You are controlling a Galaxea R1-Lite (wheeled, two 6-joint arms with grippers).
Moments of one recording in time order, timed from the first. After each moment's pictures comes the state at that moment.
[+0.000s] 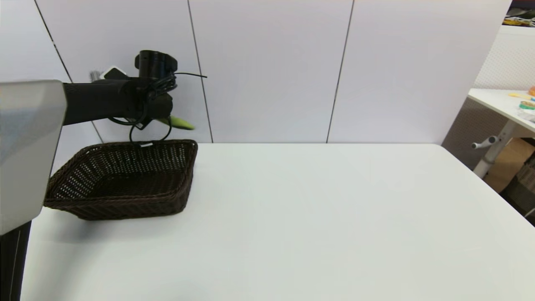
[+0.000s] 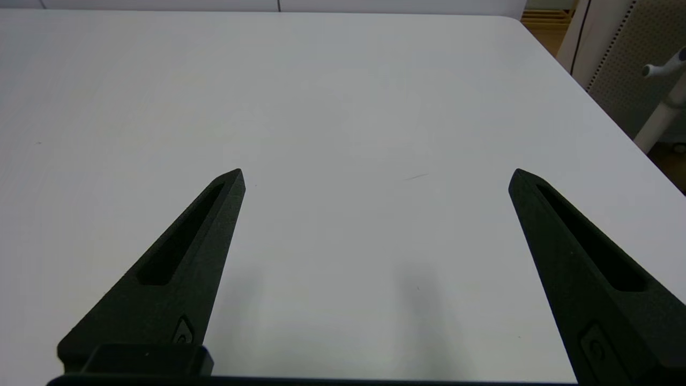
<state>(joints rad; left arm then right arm) -0.21 2.21 -1.98 0.20 0.77 -0.87 0.00 0.00 0.00 0.01 0.01 -0.01</state>
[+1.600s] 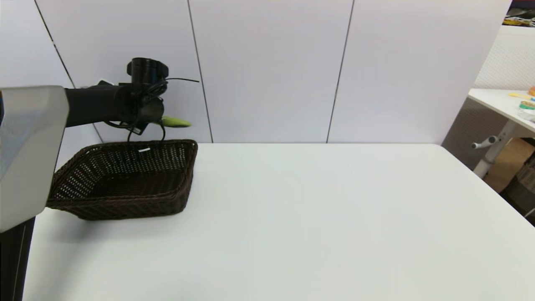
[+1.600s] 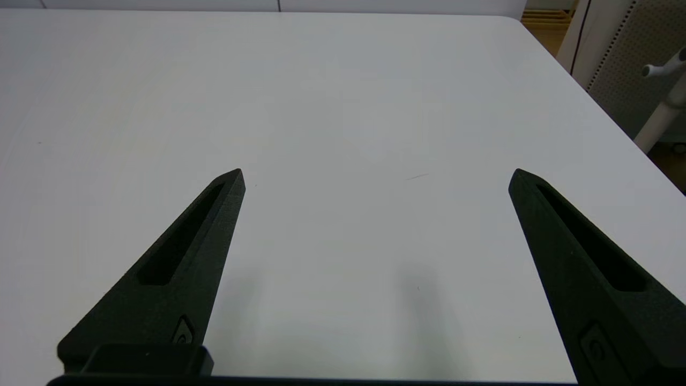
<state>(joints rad) -0.14 2.25 -1.99 0.20 0.73 -1.05 0.00 0.00 0.00 0.01 0.01 -0.01</state>
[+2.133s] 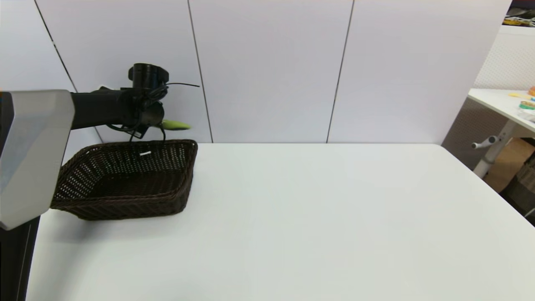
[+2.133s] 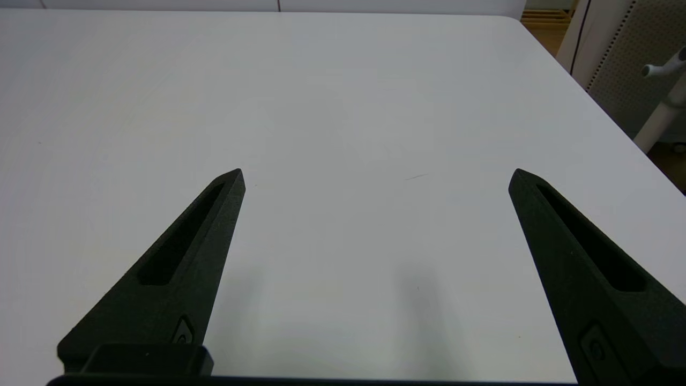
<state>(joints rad) -0.13 2.27 -1.99 0.19 0.73 -1.08 0.00 0.00 0.00 0.01 0.01 -0.01</state>
